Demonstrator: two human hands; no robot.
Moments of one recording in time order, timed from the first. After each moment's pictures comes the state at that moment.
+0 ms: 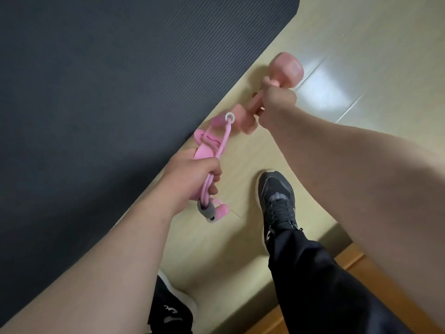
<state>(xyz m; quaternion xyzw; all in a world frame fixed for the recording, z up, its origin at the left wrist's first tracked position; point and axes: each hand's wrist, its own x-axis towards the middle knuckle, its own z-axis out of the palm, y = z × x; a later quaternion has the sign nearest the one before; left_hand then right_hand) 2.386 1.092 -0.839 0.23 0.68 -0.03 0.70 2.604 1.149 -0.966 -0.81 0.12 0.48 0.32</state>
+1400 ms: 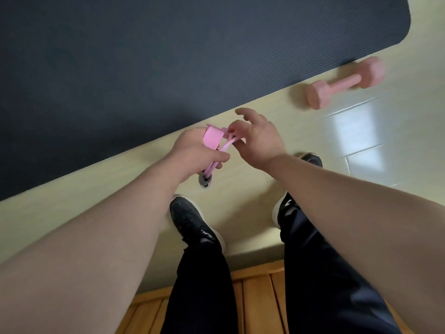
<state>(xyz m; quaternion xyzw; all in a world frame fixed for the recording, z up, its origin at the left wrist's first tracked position) 2.248 0.951 -0.761 0.26 0.74 0.07 0.61 2.422 0.985 -0.833 -0.49 -0.78 0.39 -0.01</state>
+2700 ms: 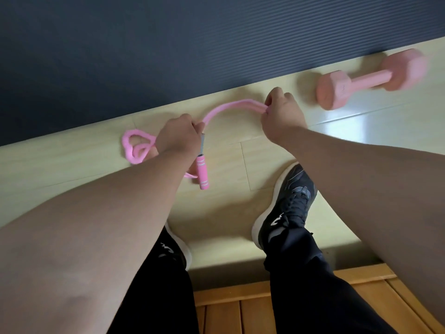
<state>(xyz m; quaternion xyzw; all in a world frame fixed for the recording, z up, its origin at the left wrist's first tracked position) 2.268 0.951 -0.962 0.38 0.85 -0.12 0.36 2.470 1.057 -0.962 -0.64 -0.66 0.36 -0.17</state>
